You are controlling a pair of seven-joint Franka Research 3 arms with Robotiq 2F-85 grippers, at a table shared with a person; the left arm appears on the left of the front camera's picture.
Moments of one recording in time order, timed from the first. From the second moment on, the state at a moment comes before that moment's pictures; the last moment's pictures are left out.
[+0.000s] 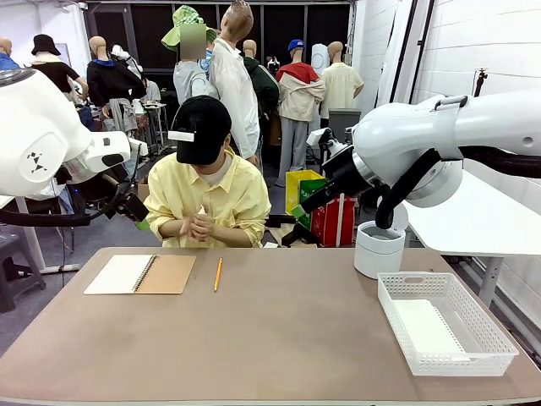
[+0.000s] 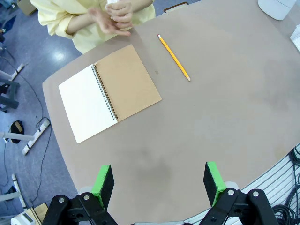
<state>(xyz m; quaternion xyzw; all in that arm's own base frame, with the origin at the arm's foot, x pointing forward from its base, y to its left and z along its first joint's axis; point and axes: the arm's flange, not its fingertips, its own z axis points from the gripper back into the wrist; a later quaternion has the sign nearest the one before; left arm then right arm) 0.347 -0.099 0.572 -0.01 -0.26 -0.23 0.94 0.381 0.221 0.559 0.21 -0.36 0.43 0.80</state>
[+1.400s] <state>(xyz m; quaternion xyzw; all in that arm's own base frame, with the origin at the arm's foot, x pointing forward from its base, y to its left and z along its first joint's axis) 0.347 -0.099 0.572 -0.01 -0.26 -0.23 0.94 0.381 0.221 0.559 0.21 -0.36 0.43 0.80</state>
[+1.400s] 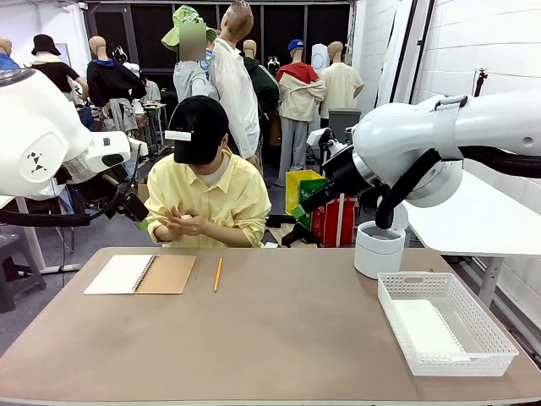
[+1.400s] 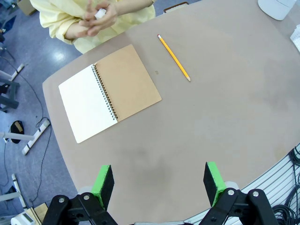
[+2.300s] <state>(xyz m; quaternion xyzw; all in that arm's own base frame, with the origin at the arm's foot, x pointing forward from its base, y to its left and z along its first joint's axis) 0.347 -0.099 0.572 -0.01 -0.26 -0.23 0.94 0.381 0.221 0.559 0.21 -0.36 0.43 0.80</state>
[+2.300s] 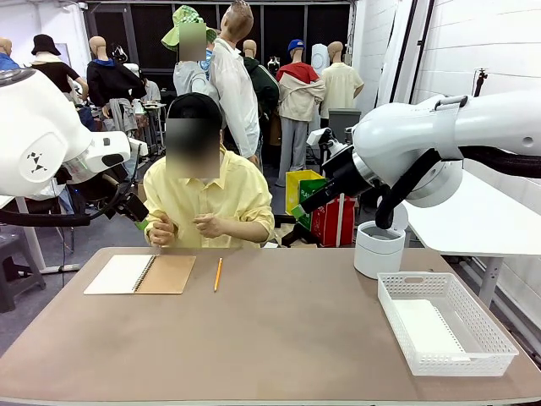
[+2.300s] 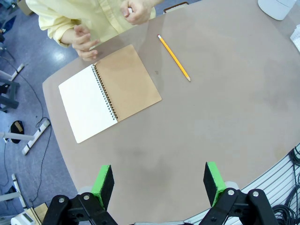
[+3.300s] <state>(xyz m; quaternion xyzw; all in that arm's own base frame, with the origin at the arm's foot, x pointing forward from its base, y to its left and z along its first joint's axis) 0.347 -0.099 0.572 -0.01 -0.26 -0.23 0.94 0.381 0.221 0.559 0.21 -0.36 0.43 0.80</state>
